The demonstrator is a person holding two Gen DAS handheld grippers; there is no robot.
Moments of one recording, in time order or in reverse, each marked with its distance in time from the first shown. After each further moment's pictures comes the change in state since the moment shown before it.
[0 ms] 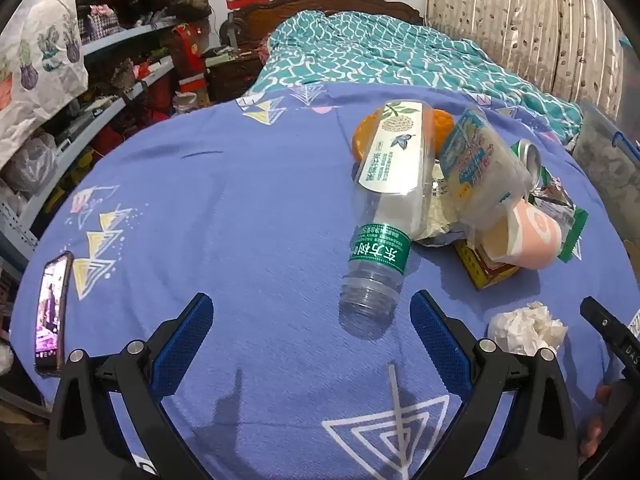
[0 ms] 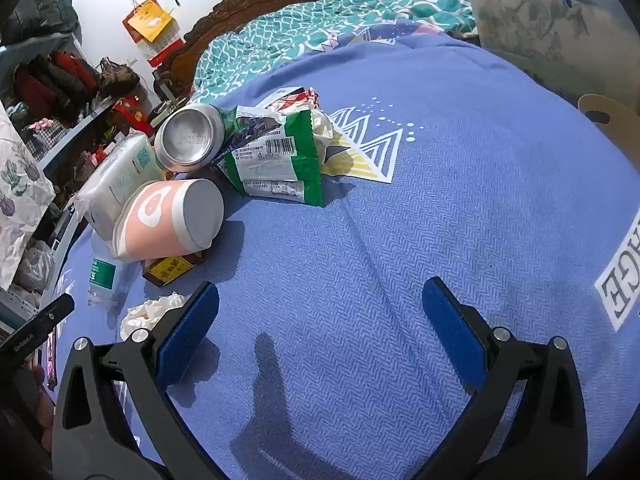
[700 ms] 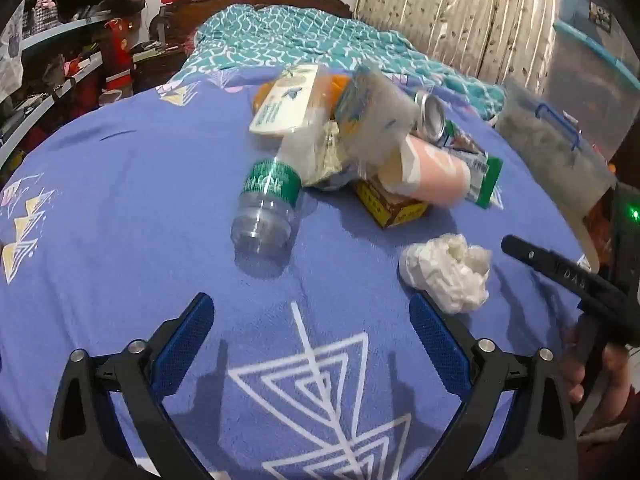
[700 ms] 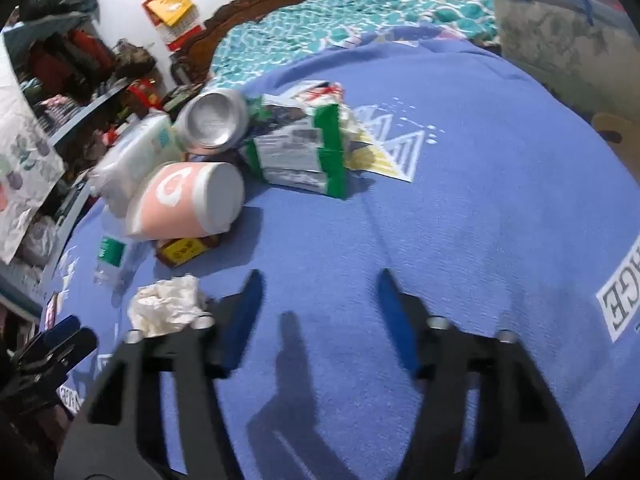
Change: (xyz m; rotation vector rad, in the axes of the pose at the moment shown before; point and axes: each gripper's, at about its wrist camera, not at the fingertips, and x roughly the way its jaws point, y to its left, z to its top) left arm -0.008 -0.020 -0.041 0.066 0.002 -0.319; right arm -0.002 0.012 0.004 -0.114 0.009 0.050
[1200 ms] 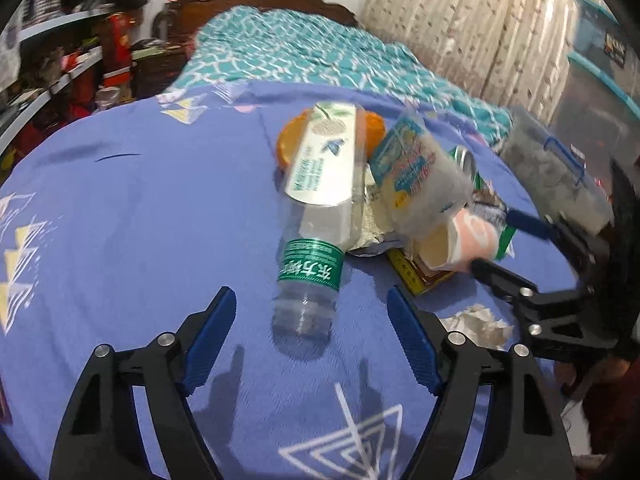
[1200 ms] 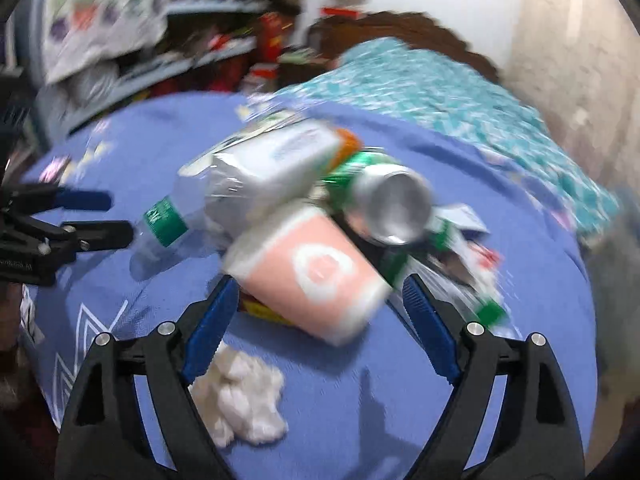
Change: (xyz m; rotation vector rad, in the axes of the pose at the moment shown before) left arm 0.029 0.034 0.053 -0.017 0.020 -0.033; right arm 0.043 0.136 0.038 -0.718 0.037 0.032
